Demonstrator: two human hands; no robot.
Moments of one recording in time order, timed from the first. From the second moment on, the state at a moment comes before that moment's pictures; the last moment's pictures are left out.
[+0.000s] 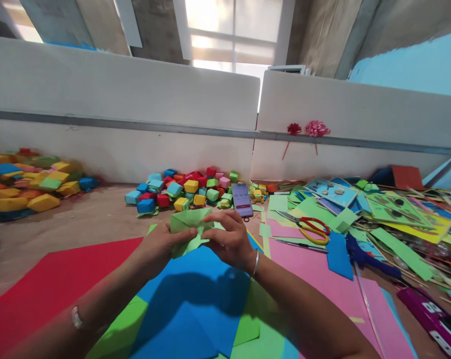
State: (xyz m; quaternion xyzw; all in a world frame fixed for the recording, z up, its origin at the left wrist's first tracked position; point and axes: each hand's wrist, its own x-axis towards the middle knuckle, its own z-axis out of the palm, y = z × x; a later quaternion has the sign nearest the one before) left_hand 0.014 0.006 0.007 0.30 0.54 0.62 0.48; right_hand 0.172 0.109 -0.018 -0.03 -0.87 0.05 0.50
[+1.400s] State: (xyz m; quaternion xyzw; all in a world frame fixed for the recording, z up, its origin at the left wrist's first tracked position) left_hand 0.017 0.001 0.016 0.39 0.55 0.61 0.43; right_hand 0.162 0.094 -0.013 -0.25 -0.68 0.50 0.47
